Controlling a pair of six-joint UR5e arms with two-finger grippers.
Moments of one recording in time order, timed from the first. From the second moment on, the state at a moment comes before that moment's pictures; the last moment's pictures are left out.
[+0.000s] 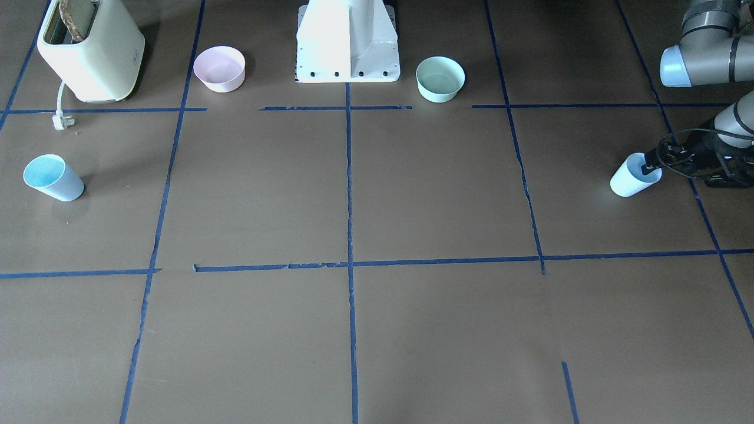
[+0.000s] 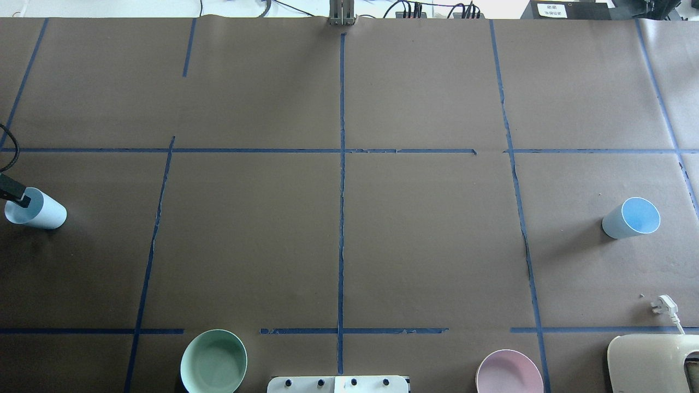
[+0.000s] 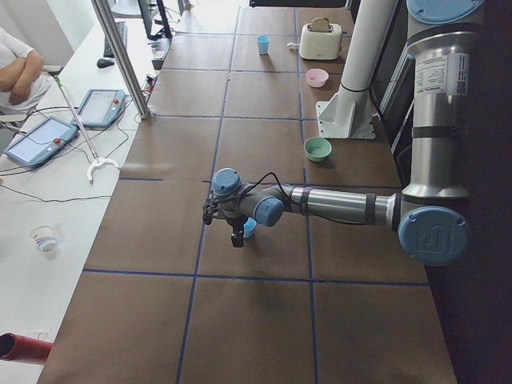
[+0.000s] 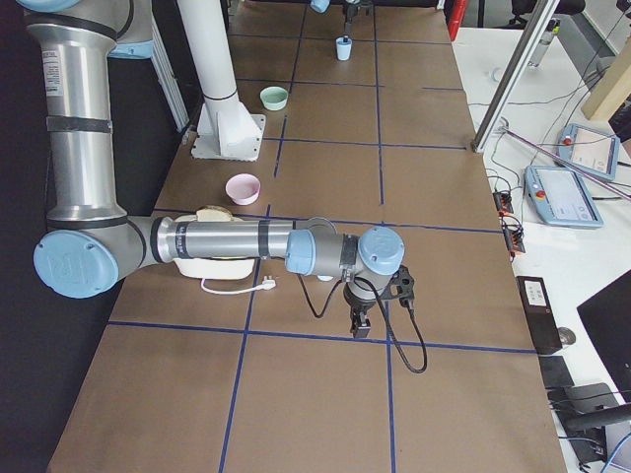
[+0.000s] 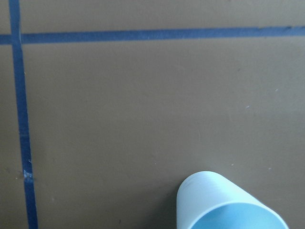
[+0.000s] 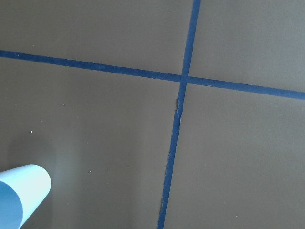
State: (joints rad) left arm -1.12 -1.52 -1.62 -1.91 -2.32 -0.50; right arm 1.54 -1.56 1.62 -1.69 2.38 -0.17
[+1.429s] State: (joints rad) left arm -0.86 -1.97 -1.72 -1.87 -2.35 -1.30; right arm 1.54 -1.56 1.62 -1.69 2.39 -0.17
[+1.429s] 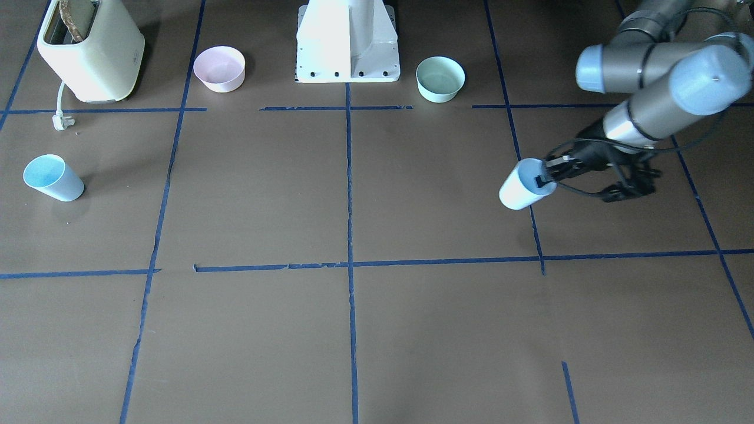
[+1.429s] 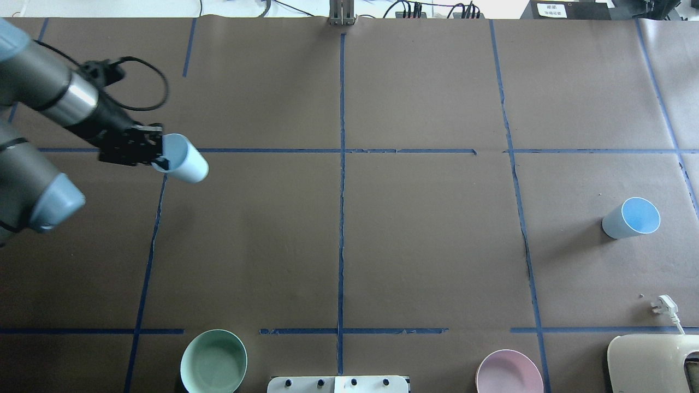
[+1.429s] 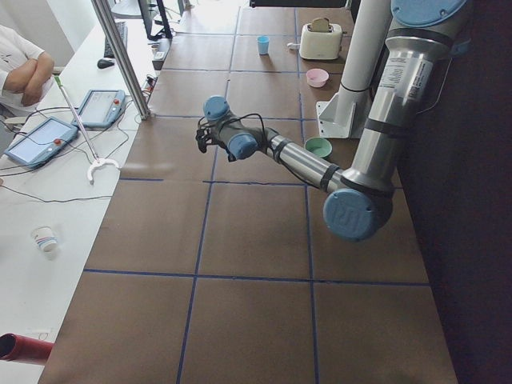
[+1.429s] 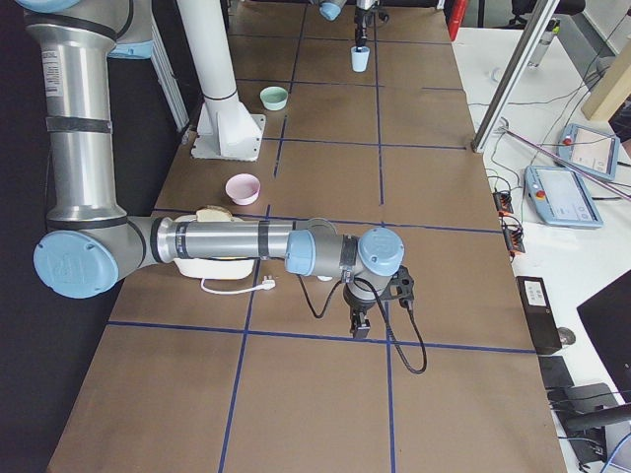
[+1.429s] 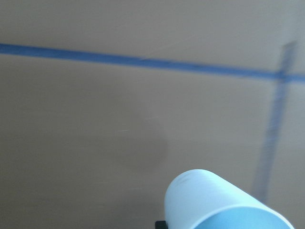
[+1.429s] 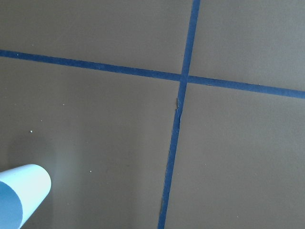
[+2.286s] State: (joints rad) left arm -0.53 -2.34 -1.53 -1.72 -1.98 -1.44; right arm 1.54 -1.56 1.63 -1.69 2.42 -0.17
